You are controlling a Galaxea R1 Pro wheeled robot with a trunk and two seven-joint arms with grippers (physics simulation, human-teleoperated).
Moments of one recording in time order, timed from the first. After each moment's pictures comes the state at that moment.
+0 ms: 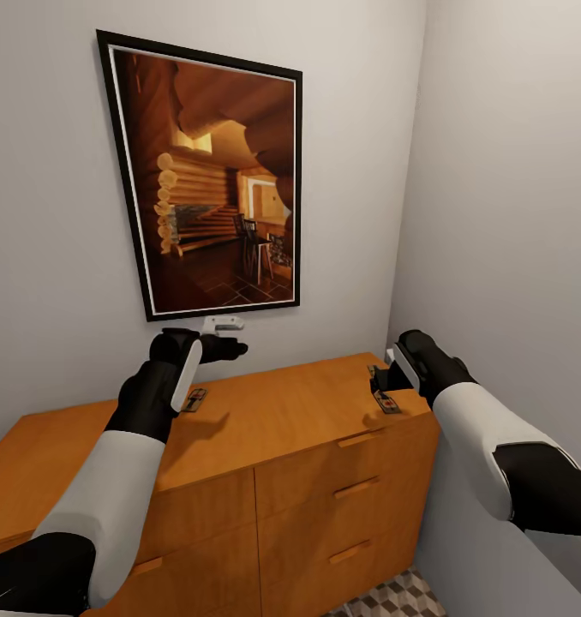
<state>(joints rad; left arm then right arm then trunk) -0.96 -0.09 -0.06 -1.11 0.04 0.95 -0.02 -1.20 -0.03 0.09 -0.44 0.06 1.04 0.03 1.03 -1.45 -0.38</state>
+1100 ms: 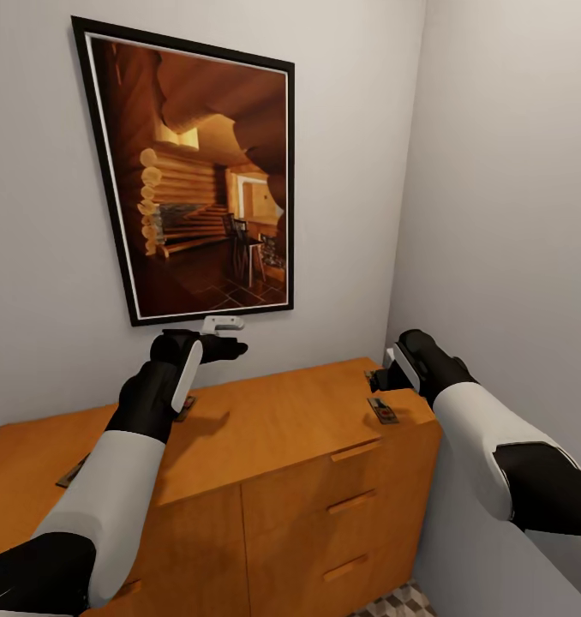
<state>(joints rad) -0.96 -0.09 -0.06 -1.10 0.04 0.94 -0.02 -1.20 -0.03 0.09 -0.45 0.06 1.04 0.03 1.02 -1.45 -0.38</state>
